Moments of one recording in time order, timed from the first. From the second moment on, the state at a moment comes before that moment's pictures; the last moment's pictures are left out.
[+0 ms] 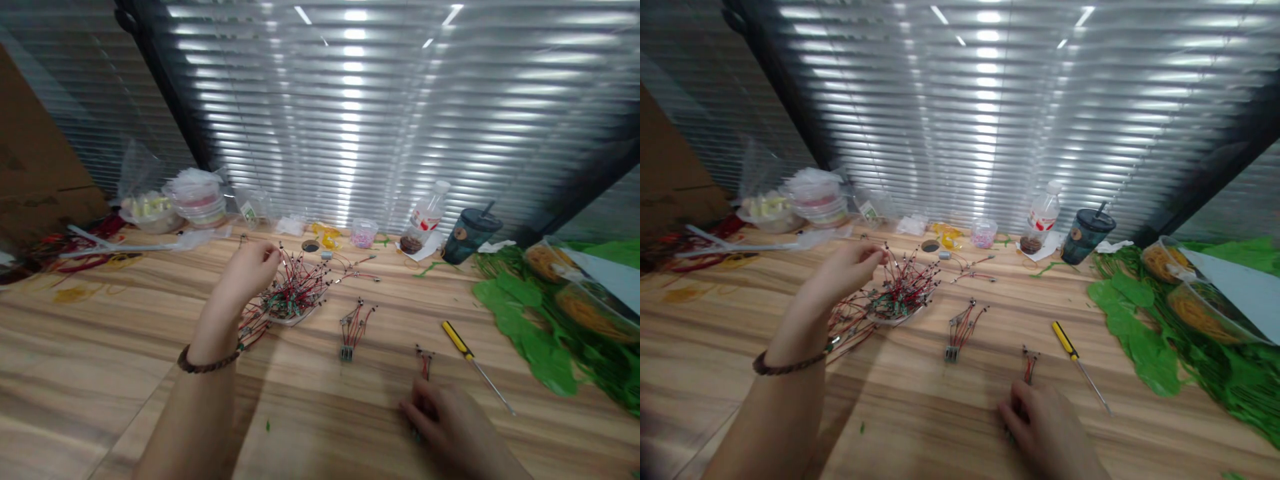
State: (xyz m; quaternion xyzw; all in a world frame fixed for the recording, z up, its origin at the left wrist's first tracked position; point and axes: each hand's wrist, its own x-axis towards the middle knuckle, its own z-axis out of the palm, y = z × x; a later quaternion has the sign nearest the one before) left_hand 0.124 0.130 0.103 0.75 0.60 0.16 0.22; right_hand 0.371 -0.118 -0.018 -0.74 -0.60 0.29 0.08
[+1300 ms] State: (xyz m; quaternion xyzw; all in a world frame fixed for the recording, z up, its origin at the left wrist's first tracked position) left_hand 0.148 0.130 0.082 0.78 0.61 -0.02 0.11; right_hand 0.379 -0.104 -0.017 -0.65 -0.38 0.40 0.52
